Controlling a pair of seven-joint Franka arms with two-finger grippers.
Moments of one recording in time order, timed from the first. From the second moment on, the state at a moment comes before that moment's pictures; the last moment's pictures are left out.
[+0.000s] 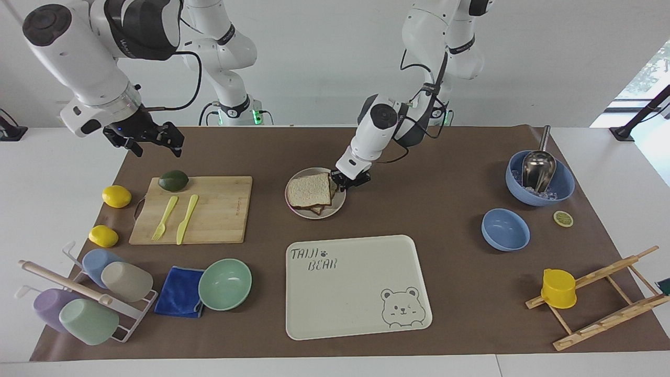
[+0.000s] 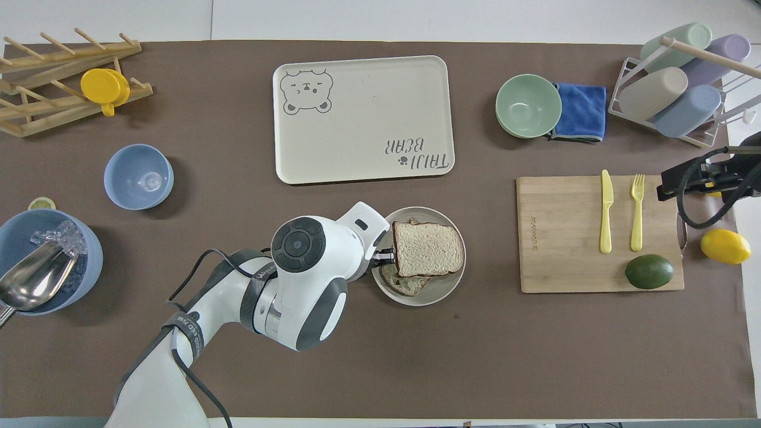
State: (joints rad) left arm -0.75 0.24 0.00 -2.12 -0.37 2.44 -0.49; right arm 0.14 0.03 -0.21 -1.63 0.02 1.53 -0.03
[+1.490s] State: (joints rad) left arm -0.38 0.55 0.01 -1.47 -0.50 2.15 -0.41; right arm 0.14 0.03 -0.21 -1.63 0.02 1.53 -0.03
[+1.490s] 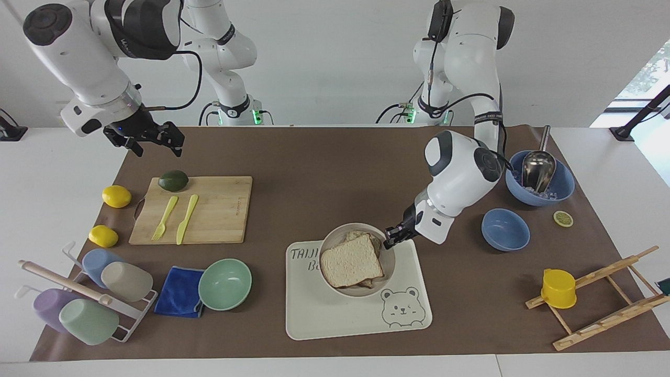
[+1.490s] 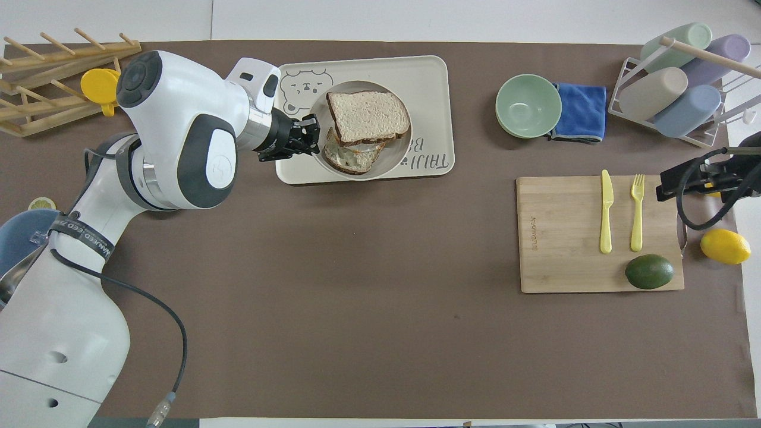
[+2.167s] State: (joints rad) left arm -0.39 0.66 0.00 -1.43 -0.55 2.27 -0.24; right arm 0.14 0.03 -0.21 -1.64 0.02 1.53 -0.03
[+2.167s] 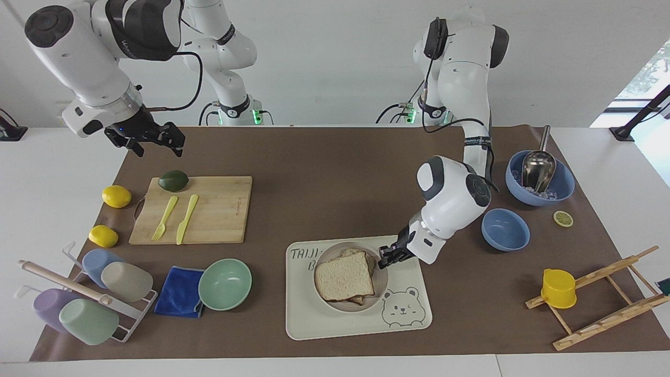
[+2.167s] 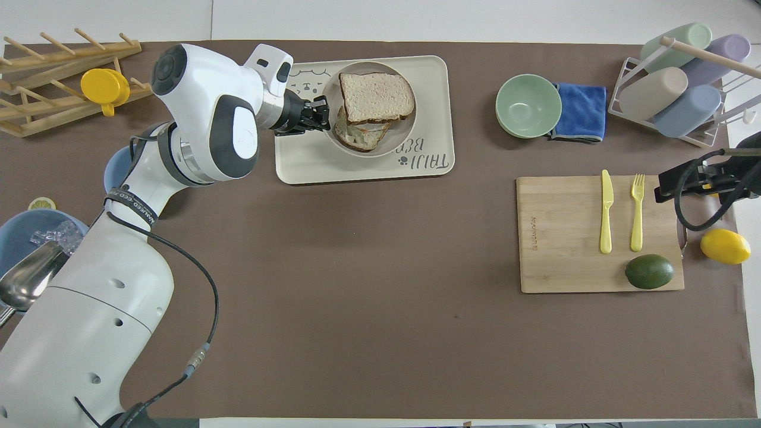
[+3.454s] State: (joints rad) left arm -0.39 0.60 0.03 -1.53 -0.55 2.23 -0.10; right arm 0.14 0.02 -0.21 -1.65 0.02 1.53 -0.03
